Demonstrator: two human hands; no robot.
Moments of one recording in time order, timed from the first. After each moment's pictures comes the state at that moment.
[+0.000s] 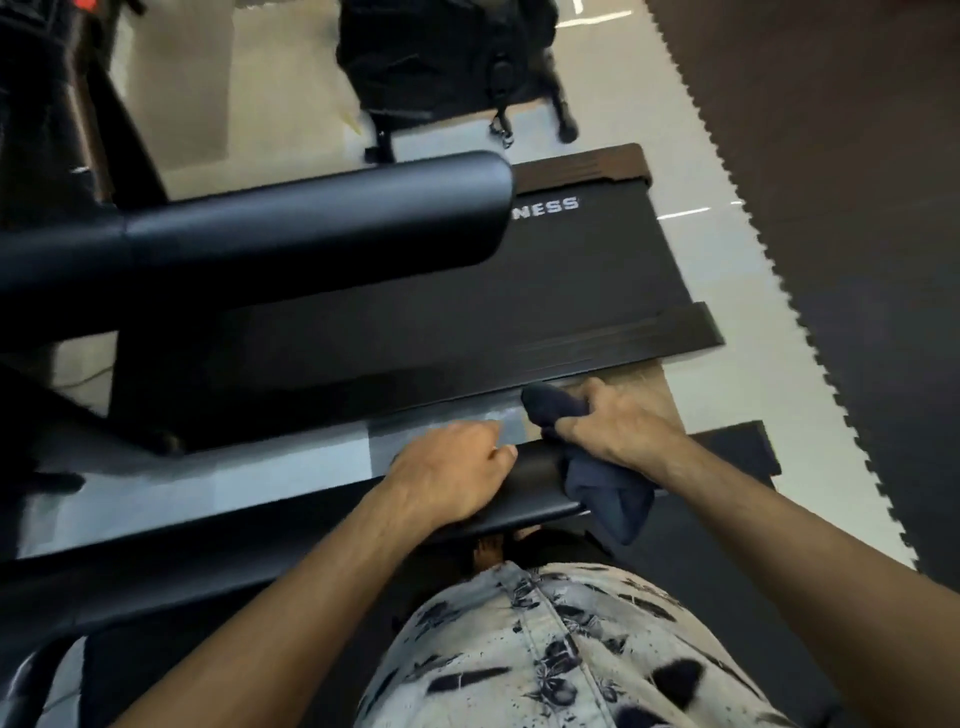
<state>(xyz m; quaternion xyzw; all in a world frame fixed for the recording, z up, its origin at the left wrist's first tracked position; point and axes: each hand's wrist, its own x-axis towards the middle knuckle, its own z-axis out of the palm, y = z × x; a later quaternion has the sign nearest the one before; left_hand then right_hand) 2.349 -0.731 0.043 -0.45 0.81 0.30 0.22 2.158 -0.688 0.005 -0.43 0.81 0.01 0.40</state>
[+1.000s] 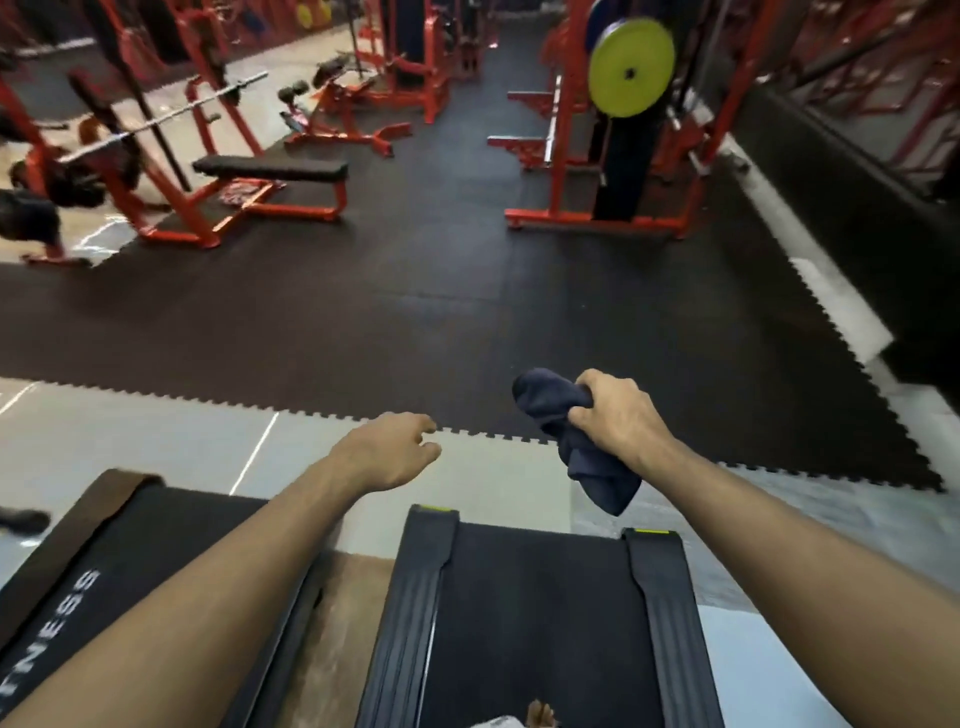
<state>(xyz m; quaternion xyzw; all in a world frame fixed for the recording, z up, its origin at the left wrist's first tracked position) 1.861 -0.483 0.103 0.10 0.97 0.14 0.19 1.858 -0.209 0.100 0.07 0.97 -0.21 0.05</state>
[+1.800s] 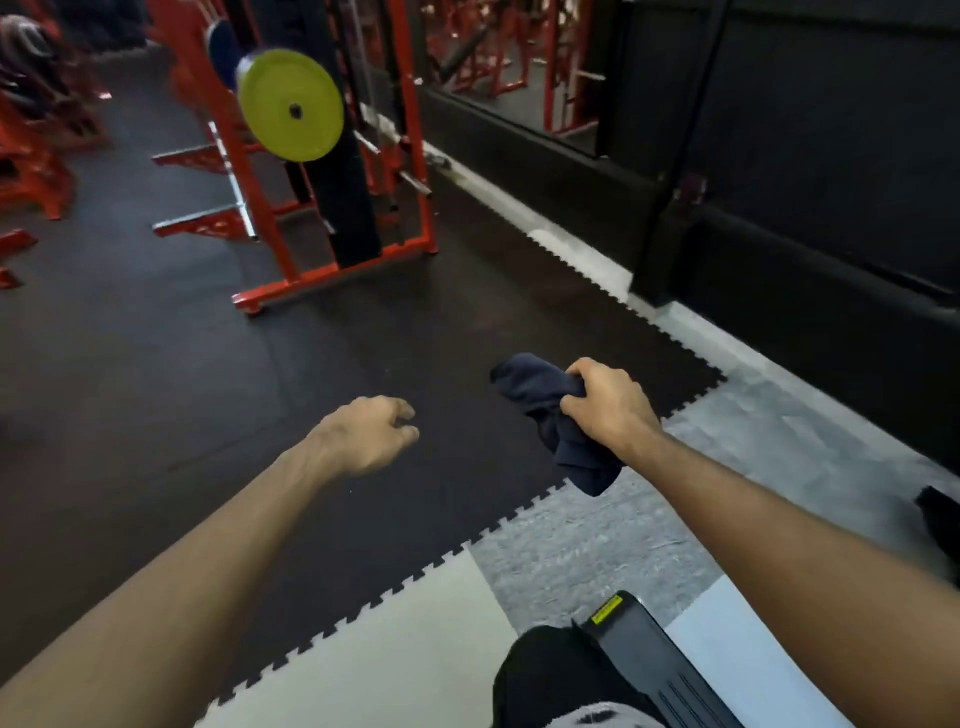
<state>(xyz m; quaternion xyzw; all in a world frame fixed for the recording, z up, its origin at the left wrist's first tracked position) 1.332 -0.172 0.104 0.39 0.89 0.08 0.22 1.520 0.052 0.086 0.40 0.89 -0.23 -0.07</state>
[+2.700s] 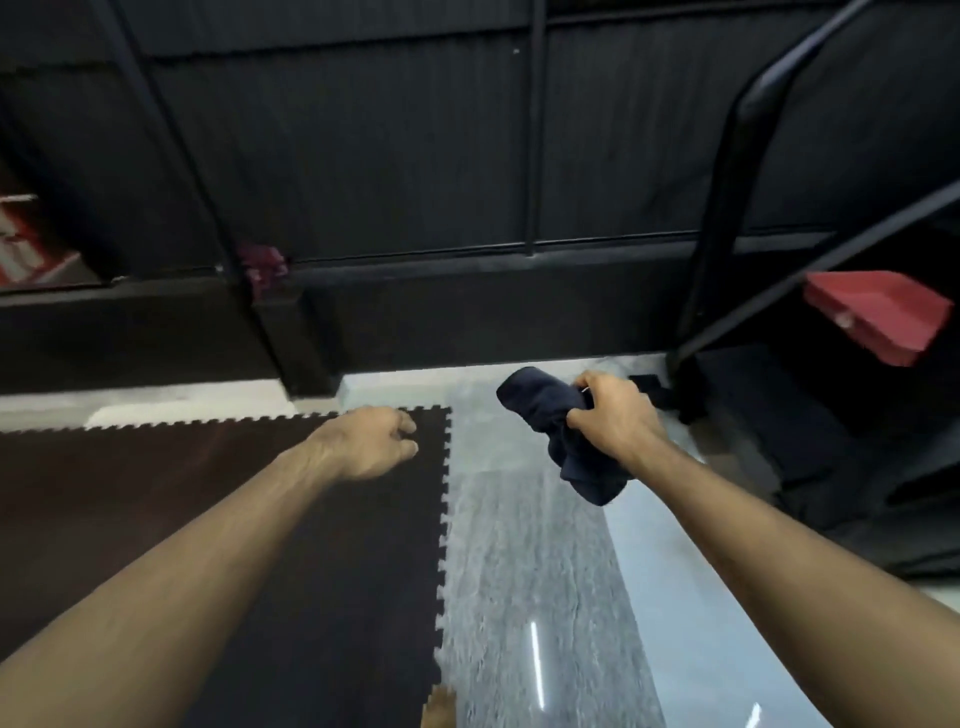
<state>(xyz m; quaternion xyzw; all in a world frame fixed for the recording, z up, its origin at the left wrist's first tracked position) 1.260 0.564 -0.102 0.80 0.56 -0.05 0.20 1.550 0.501 -0.127 0.78 0.55 -0.17 -0.23</state>
